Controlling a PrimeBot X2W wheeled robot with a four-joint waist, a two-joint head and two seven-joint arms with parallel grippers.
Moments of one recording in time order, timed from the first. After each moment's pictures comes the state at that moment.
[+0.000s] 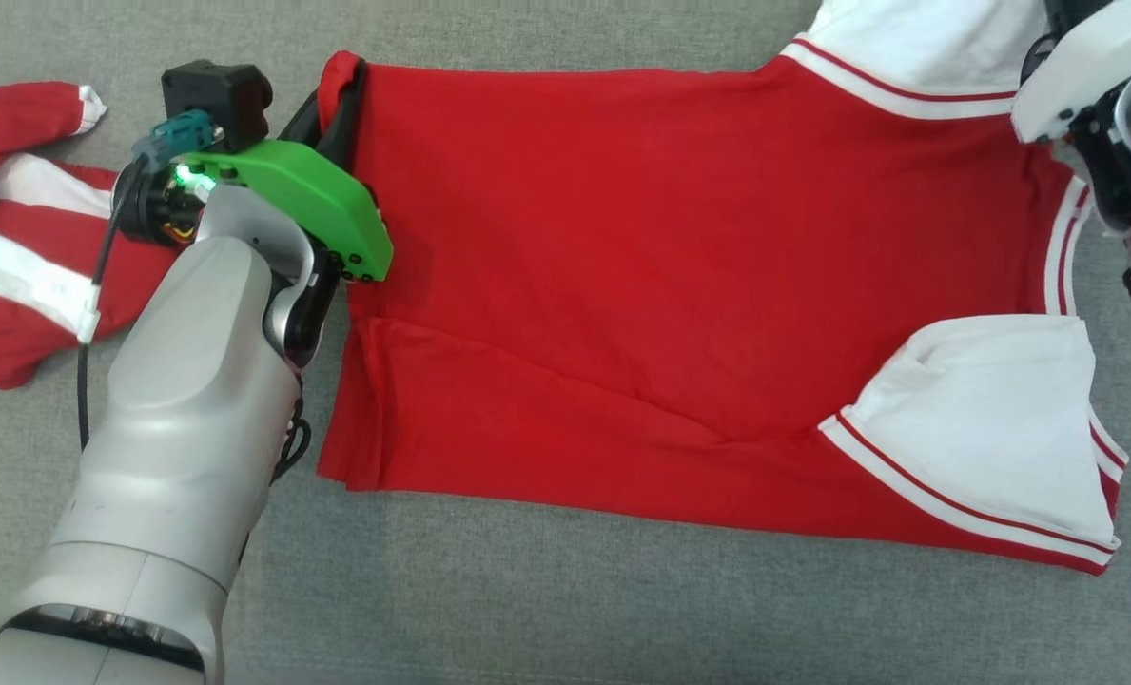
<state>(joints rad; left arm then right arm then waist) -0.99 0.12 -0.45 0.92 -0.56 -0.13 -0.15 -1.11 -0.48 0.56 0.83 0.75 0.13 -0.13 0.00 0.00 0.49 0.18</state>
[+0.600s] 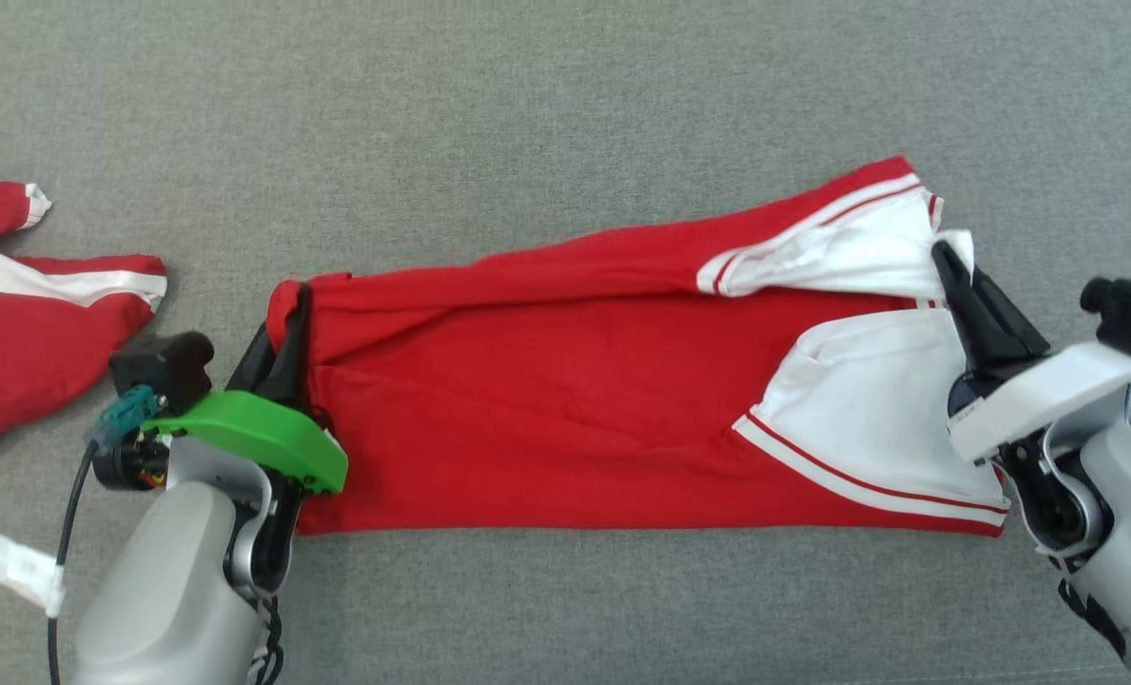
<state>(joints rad) -0.51 0.25 -0.39 0.55 -0.67 -0.05 -0.21 -0.47 -0.51 0.45 0.40 0.85 0.13 -0.26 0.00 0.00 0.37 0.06</state>
